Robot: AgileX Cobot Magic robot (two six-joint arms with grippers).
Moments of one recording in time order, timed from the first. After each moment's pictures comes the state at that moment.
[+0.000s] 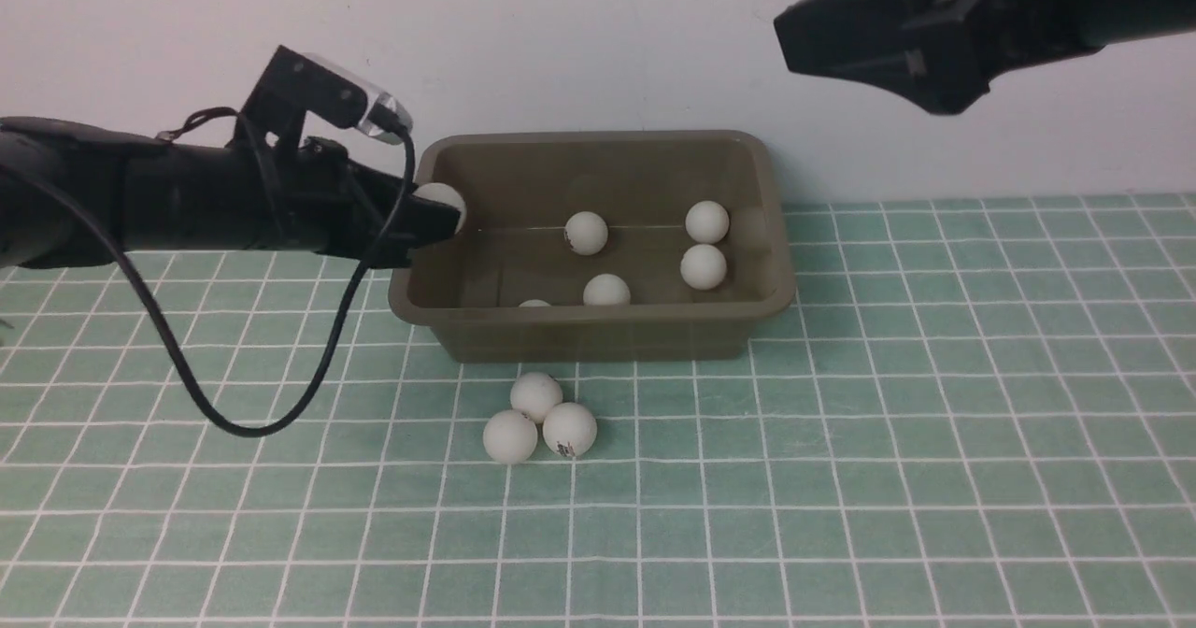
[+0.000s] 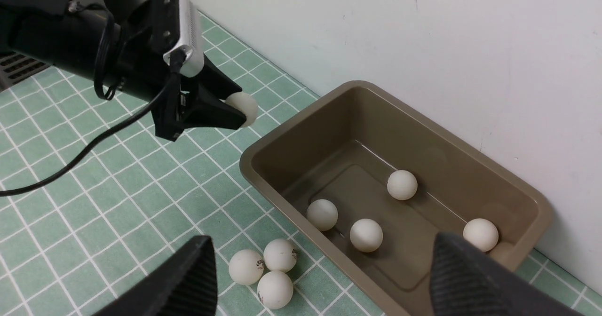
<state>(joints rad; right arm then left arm) 0.47 1.27 -1.45 0.40 0.89 -0.49 -0.02 1.91 -1.29 -1.41 0.68 1.73</state>
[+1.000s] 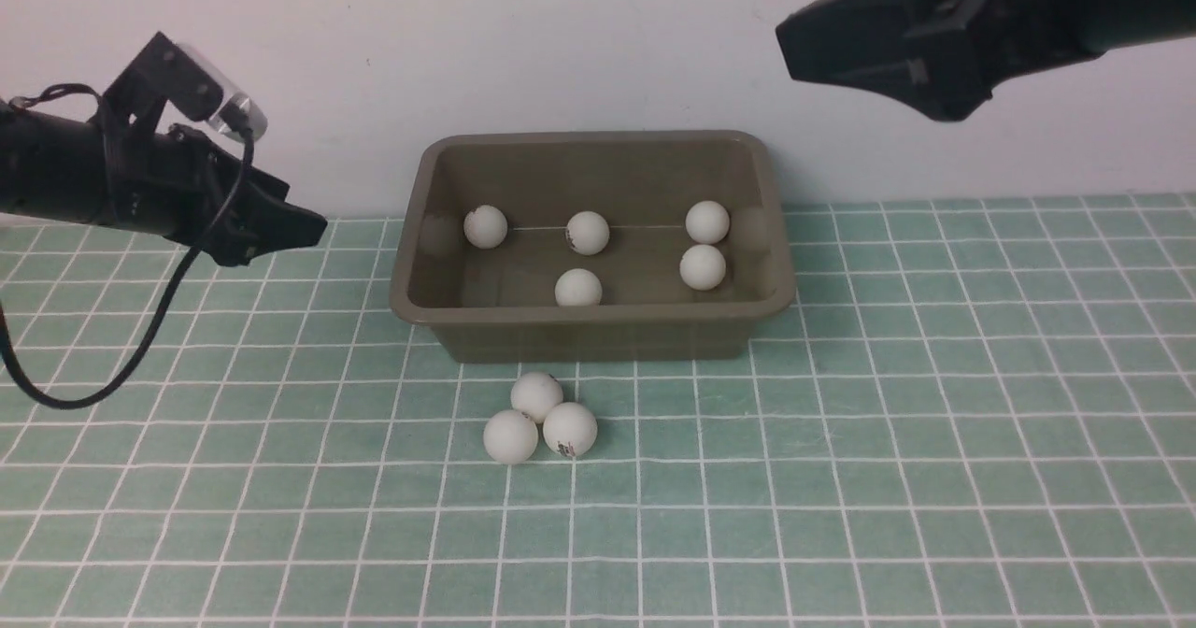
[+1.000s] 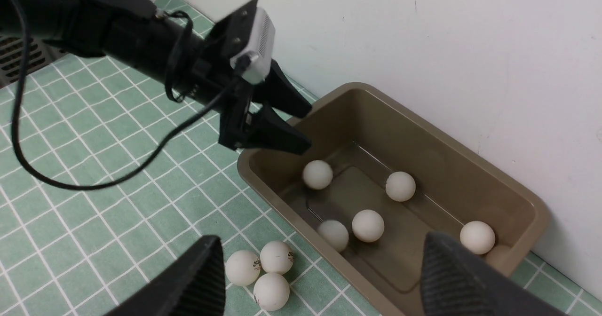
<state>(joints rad) 0.47 1.27 -1.45 0.39 0.90 -0.49 0.25 1.91 -1.39 -1.07 0.90 1.65</state>
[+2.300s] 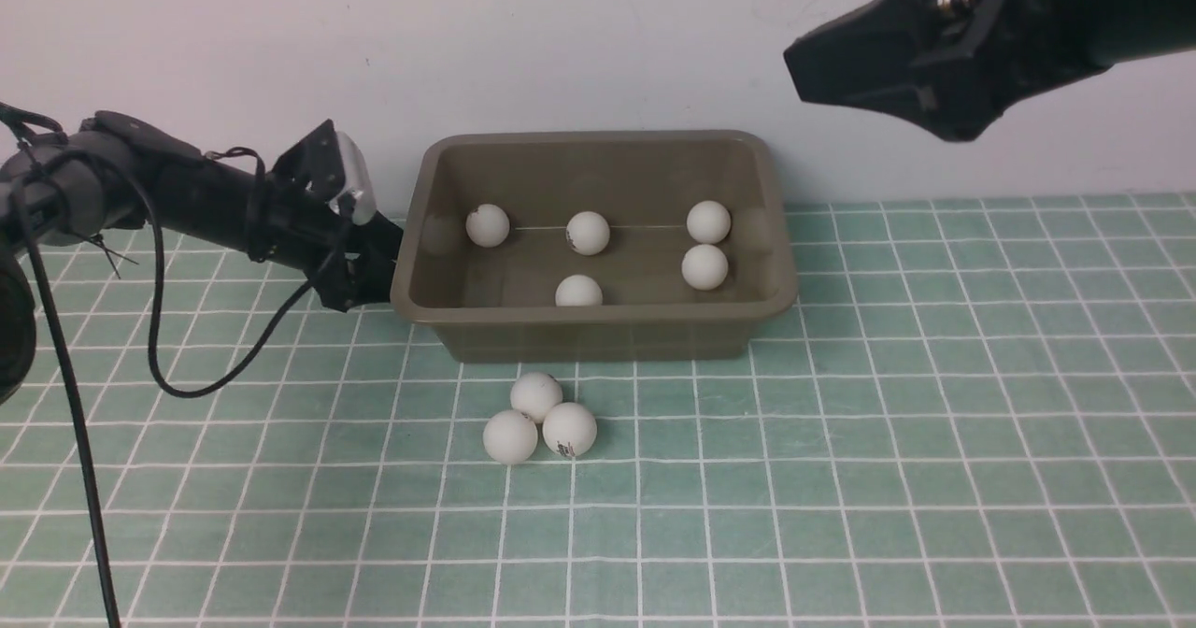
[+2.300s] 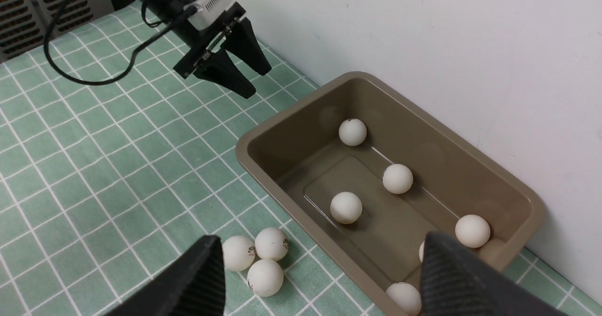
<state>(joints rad) 0.47 1.27 -1.45 0.37 0.93 -0.52 0.15 2.45 -1.94 -1.01 1.15 1.77</state>
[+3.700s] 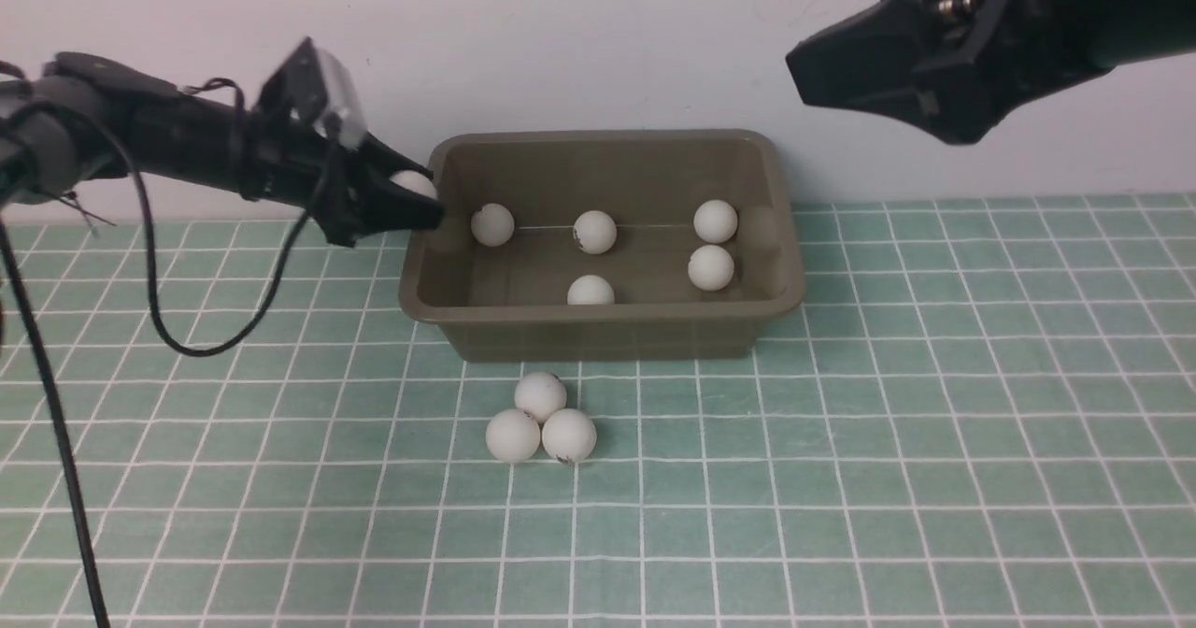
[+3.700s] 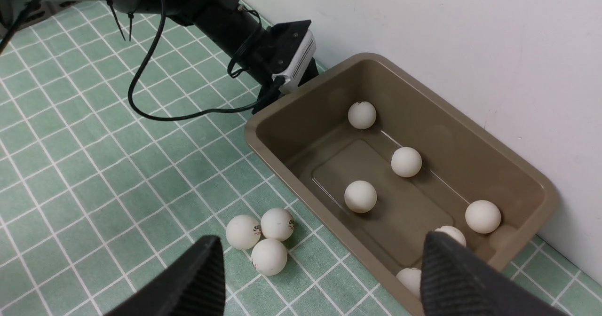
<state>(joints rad) 0.47 1.27 -1.45 0.37 0.93 -0.52 0.14 2.35 -1.94 -1.12 1.18 1.74</state>
